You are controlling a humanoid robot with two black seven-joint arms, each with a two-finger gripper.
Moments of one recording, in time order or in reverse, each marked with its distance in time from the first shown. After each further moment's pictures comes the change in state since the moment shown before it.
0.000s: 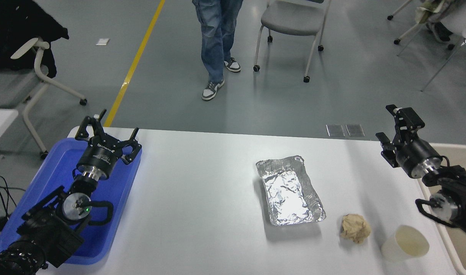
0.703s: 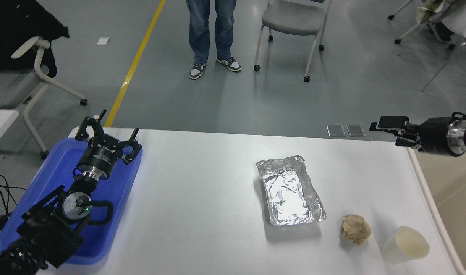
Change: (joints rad) left arm 0.000 0.000 0.000 0.000 0.000 -0.001 0.000; right arm 0.971 0.157 -1.316 0.362 -0.010 0.314 -0.010
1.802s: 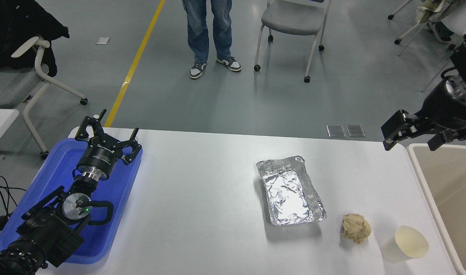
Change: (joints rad) left arm 0.000 0.000 -0.001 0.000 0.000 0.000 0.000; right arm 0.347 0.199 -0.082 0.073 -0.188 0.438 -0.235
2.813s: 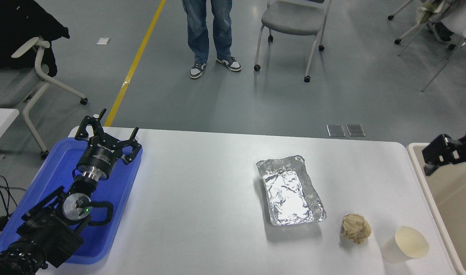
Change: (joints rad) left arm 0.001 0.000 0.001 0.000 0.000 0.000 0.000; right arm -0.201 -0.232 -0.075 -0.014 -0.043 0.003 -0.010
